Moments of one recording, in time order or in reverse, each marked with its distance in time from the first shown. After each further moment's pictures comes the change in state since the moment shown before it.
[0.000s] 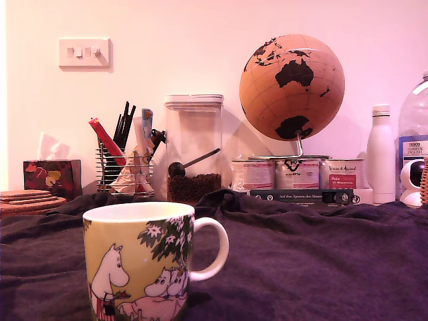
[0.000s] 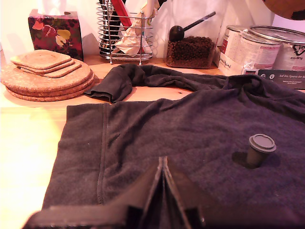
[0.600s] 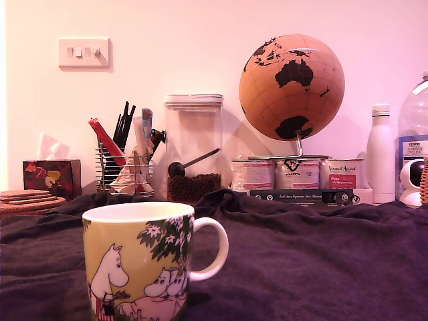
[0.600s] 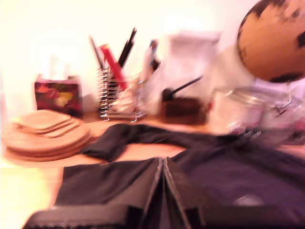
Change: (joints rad) arm 0.000 -0.024 0.006 0.214 0.031 -0.056
